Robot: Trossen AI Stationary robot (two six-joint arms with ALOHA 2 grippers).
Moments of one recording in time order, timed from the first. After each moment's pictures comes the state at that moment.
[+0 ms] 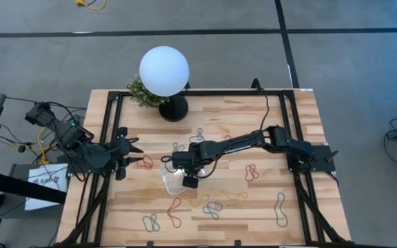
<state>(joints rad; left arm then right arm) -0.57 0.71 0.81 -0.82 -0.54 -0.43 0.13 2.30 1.90 -0.86 0.02 0.23</state>
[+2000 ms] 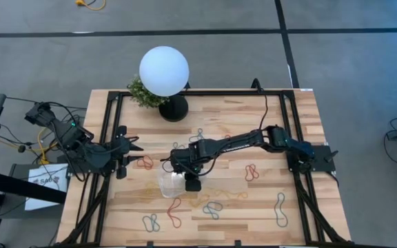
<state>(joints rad) -0.57 0.71 0.81 -0.82 -0.58 -0.42 0.13 2.31 1.95 -0.87 -0.23 0.07</state>
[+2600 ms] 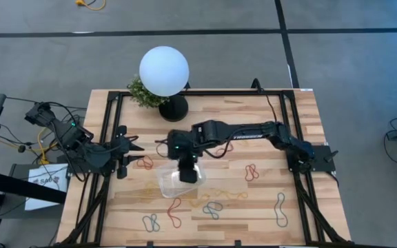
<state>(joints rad) -0.57 0.71 0.81 -0.79 -0.59 -0.43 0.10 2.25 2.35 -1.15 -0.27 0.08</state>
